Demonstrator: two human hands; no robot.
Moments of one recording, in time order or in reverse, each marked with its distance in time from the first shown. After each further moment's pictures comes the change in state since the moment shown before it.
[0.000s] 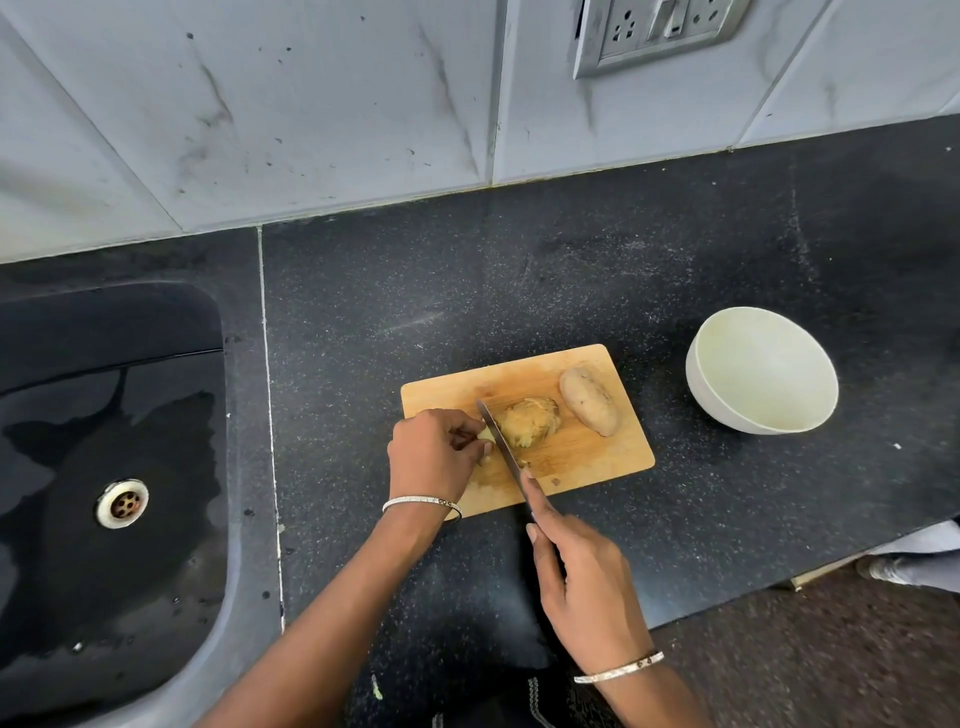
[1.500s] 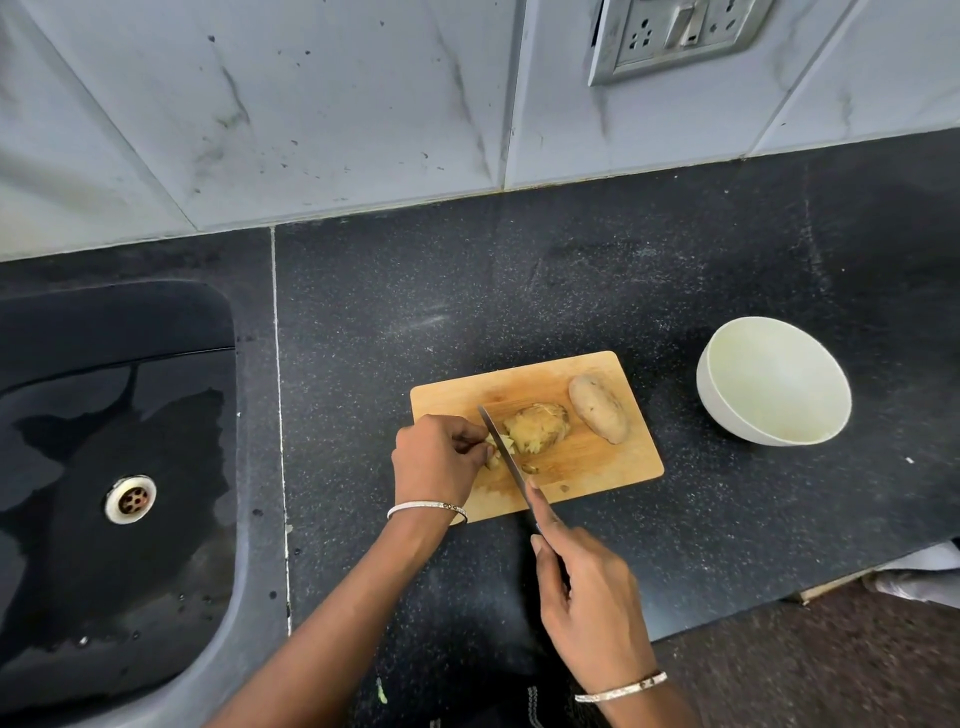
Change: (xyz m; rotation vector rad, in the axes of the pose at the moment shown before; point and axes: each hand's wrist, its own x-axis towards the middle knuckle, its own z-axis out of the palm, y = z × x) left_hand -0.002 0.001 -0.003 -0.070 0.016 -0.072; right_hand -0.005 -0.014 -0.003 -0.018 -0.007 0.015
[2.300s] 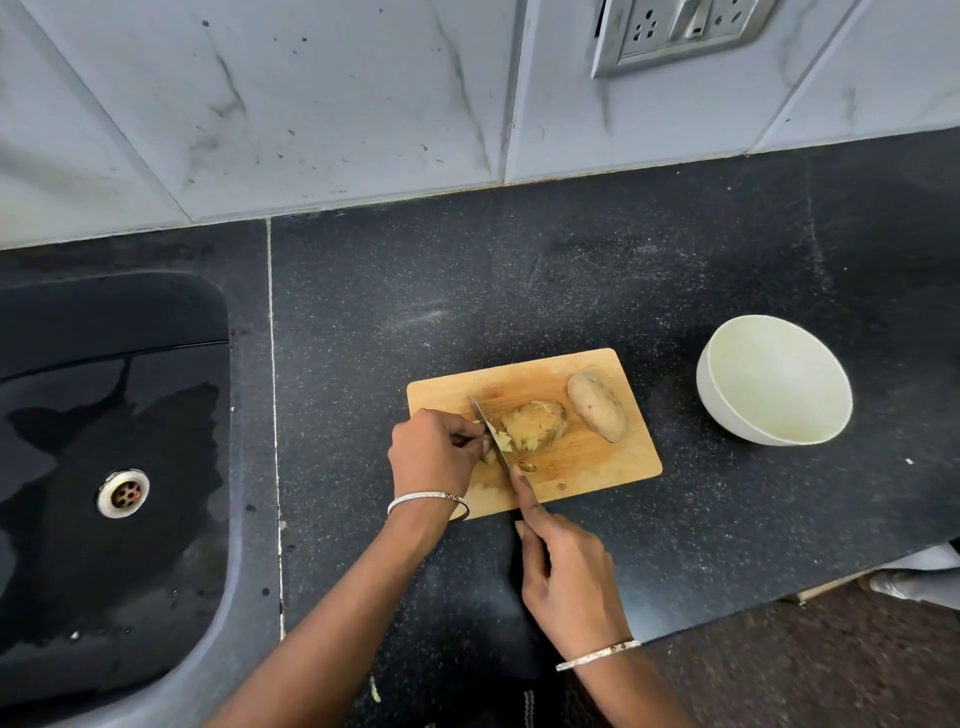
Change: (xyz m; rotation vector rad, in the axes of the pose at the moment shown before) left_hand 0.001 0.005 0.001 -0.035 0.008 -0.086; right_hand 0.017 0.011 0.021 0.004 -0.031 0.009
